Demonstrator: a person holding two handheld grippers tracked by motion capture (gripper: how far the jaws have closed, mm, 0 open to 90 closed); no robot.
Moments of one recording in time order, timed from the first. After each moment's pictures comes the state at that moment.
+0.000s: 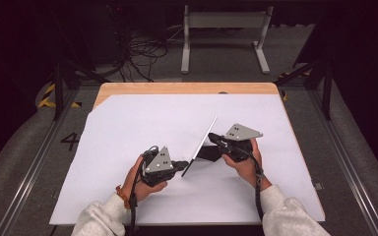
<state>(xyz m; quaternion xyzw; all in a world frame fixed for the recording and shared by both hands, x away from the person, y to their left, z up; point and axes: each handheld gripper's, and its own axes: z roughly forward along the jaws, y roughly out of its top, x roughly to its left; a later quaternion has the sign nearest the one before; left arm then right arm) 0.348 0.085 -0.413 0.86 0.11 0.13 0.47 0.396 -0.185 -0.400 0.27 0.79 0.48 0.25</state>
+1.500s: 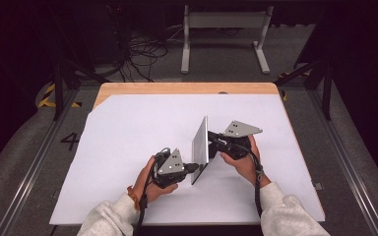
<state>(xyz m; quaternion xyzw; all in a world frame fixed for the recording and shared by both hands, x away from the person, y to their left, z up) 0.348 0.060 -0.419 0.87 0.11 0.13 0.47 0.400 -0.182 -0.393 0.26 0.79 0.50 0.22</state>
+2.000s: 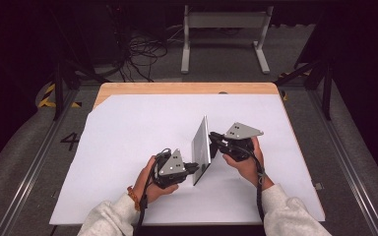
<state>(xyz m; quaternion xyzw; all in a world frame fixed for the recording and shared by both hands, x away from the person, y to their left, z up) 0.343 0.064 -0.418 0.87 0.10 0.13 0.47 0.390 -0.190 -0.393 0.27 0.80 0.47 0.26</state>
